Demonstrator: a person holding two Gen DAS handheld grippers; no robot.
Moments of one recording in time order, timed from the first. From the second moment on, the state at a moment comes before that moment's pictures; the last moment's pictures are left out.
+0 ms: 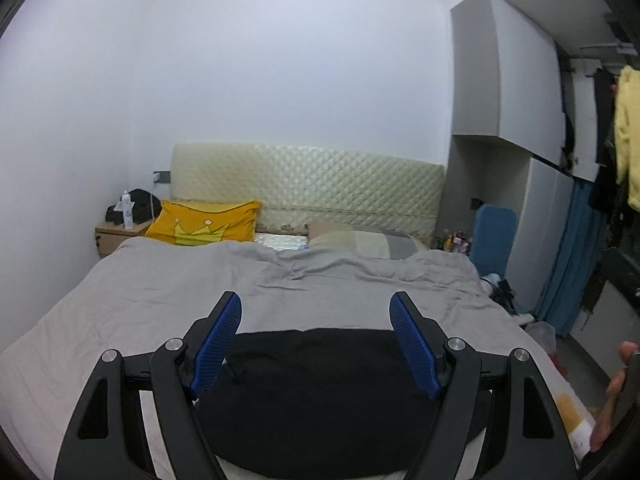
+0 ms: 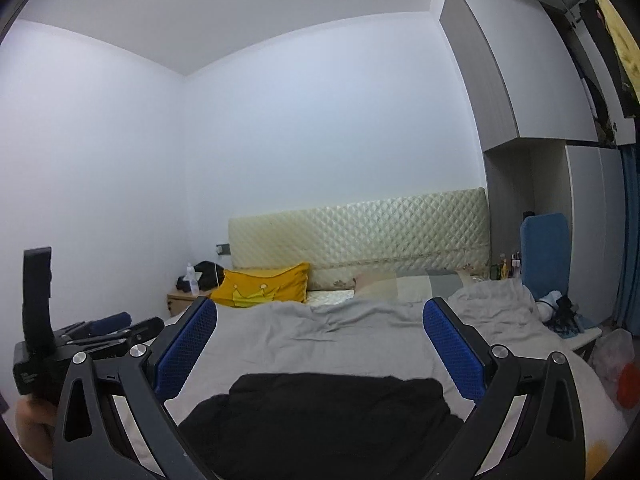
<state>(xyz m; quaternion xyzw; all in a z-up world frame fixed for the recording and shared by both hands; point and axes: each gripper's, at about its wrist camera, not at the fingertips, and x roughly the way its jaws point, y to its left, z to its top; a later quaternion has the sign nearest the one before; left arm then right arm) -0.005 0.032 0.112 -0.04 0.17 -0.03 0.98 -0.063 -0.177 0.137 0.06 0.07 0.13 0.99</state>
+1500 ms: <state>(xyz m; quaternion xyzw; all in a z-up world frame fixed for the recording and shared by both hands) -0.008 -0.001 -0.019 -0.01 0.32 -0.02 0.95 -0.073 -0.162 -0.013 0.05 0.26 0.08 0.96</state>
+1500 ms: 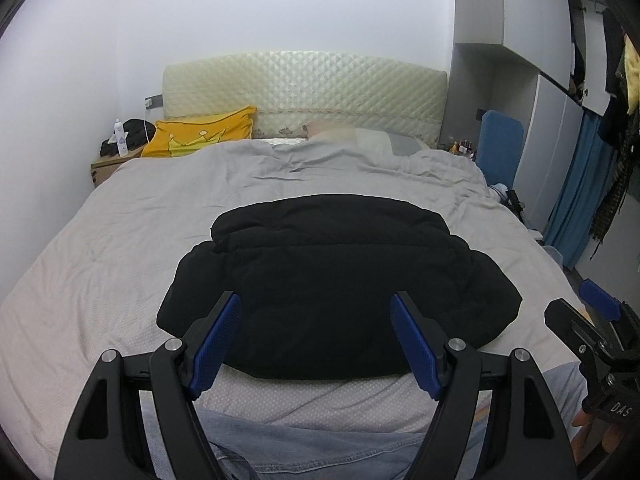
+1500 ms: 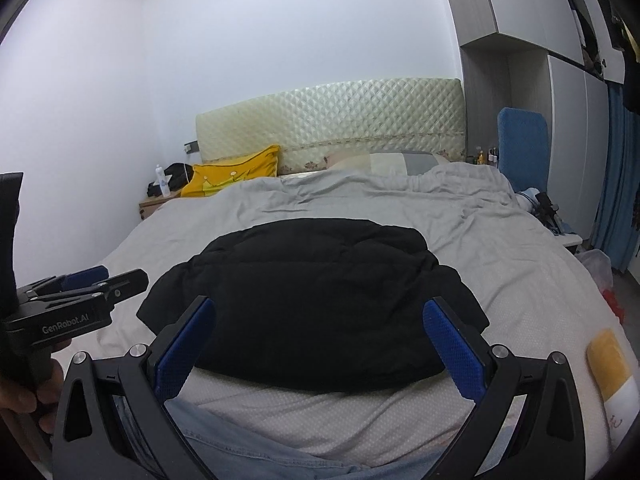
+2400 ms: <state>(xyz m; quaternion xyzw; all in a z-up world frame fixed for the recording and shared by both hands) -0.012 -0.001 -0.017 -0.01 0.32 -0.03 0.95 -0.077 -0.163 -0.012 0.05 0.26 0.07 0.96</state>
